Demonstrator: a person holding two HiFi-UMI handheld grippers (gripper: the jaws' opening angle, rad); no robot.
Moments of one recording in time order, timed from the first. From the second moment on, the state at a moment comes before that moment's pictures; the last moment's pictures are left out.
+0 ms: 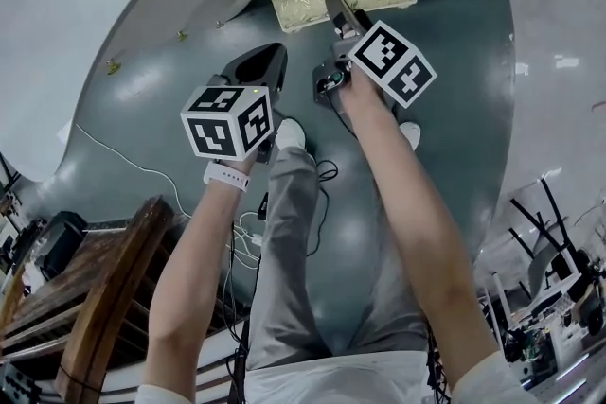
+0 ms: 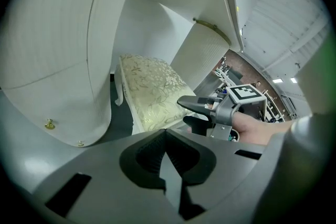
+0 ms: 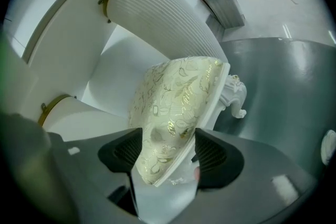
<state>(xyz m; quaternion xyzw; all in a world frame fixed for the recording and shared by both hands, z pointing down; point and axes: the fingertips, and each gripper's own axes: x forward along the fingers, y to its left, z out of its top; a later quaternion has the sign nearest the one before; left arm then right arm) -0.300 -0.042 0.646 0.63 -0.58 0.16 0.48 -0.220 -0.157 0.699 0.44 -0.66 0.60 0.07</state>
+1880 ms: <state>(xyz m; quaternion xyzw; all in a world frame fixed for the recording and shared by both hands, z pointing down) -0.316 -0.039 0.616 0.61 -0.61 0.14 0.48 -0.318 -0.280 0.665 0.37 -0.75 0.55 0.07</state>
